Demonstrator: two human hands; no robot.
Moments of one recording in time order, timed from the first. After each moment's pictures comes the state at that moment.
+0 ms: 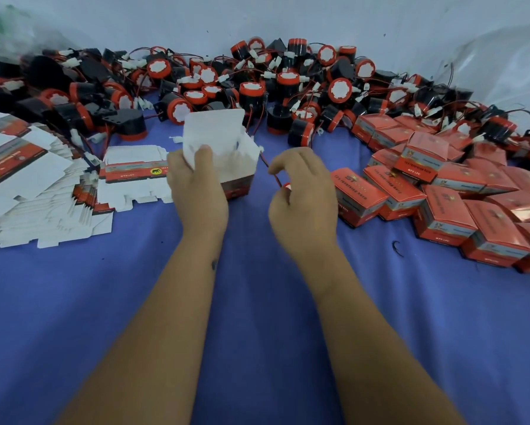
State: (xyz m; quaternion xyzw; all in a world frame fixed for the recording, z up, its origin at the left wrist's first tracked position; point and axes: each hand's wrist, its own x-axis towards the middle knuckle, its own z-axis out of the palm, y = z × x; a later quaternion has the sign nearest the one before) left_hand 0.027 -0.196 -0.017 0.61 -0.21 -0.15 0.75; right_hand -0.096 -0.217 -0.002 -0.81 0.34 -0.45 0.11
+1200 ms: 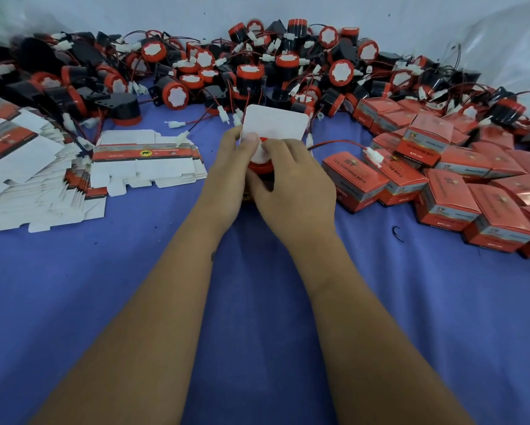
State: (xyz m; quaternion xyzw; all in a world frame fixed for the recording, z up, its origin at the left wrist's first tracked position) left_hand 0.008 -0.192 -0.016 0.54 -0.43 -0.33 0.65; right_hand -0.093 -0.218 -0.013 -0.83 0.36 -0.43 -0.01
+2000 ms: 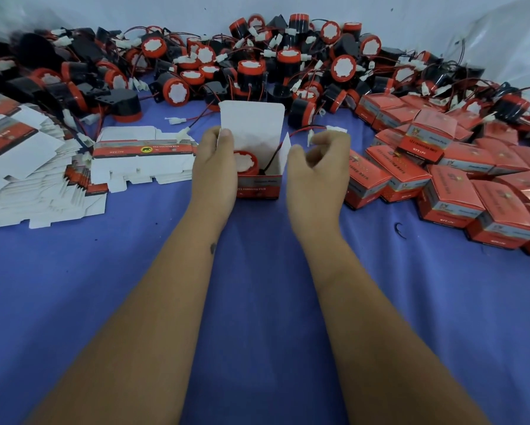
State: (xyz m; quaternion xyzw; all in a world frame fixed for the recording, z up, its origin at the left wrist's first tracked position) left_hand 0.016 -0.197 -0.017 0.62 -0.31 -0.26 0.67; right_hand -0.095 -0.226 -0.011 -0.61 0.43 -0.57 0.34
